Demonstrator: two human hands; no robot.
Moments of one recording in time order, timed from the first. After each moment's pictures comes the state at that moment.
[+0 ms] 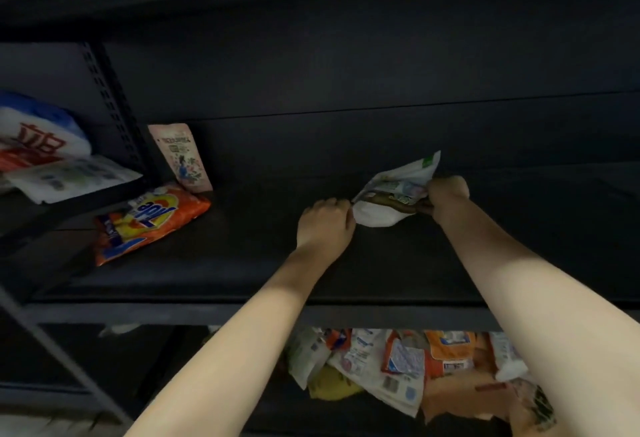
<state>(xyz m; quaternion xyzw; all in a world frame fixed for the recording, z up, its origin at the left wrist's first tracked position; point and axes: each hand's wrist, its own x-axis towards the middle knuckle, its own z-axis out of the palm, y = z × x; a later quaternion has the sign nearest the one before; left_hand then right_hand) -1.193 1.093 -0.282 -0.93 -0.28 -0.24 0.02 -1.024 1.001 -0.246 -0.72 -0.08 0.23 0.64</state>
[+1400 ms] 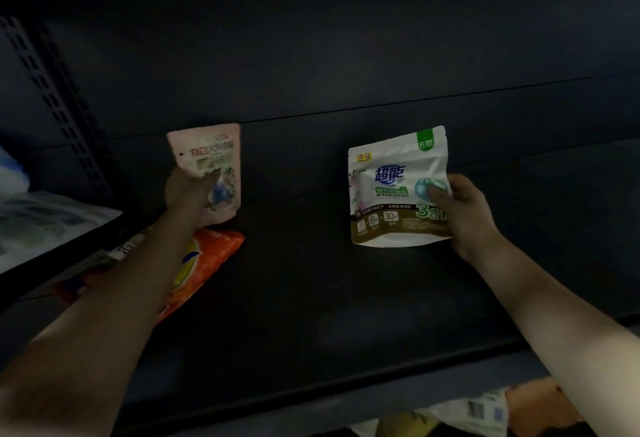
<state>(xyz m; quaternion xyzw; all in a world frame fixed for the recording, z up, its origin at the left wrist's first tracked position) -1.293 1.417 -0.248 -0.69 -0.47 -0.40 -0.37 -1.125 1.089 -0.280 -0.62 -0.18 0.11 0.76</state>
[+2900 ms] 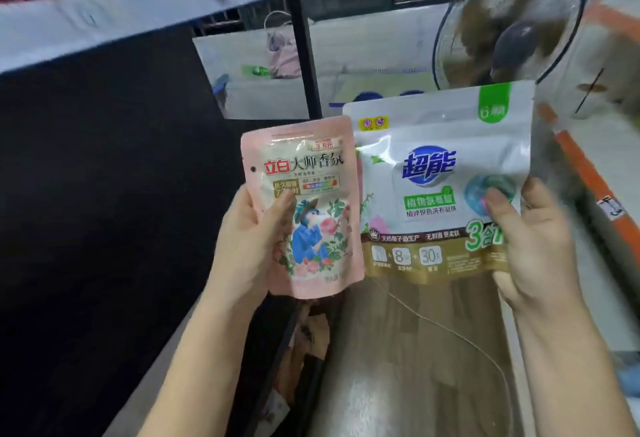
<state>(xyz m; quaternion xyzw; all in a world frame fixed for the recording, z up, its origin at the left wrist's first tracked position) -1.248 0.852 0.188 -0.65 0.19 0.07 -0.73 -1.347 0.630 0.158 -0.51 0.08 -0.40 0.76</state>
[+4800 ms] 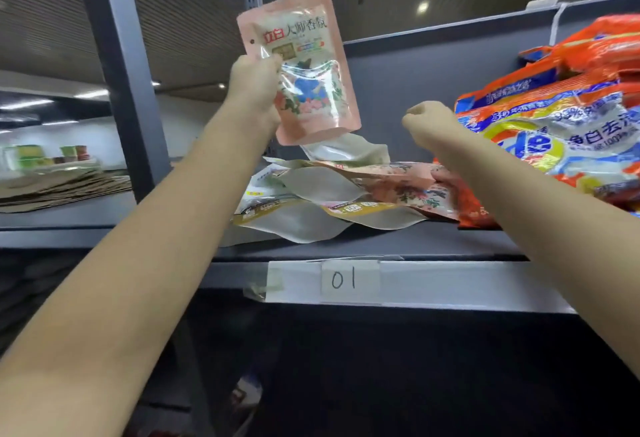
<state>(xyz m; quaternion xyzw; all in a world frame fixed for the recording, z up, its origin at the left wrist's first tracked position) -1.448 1.273 0.569 -0.54 -0.14 -0.61 -0.56 -1.269 1.188 0.520 -0.76 -0.42 -0.09 0.48</state>
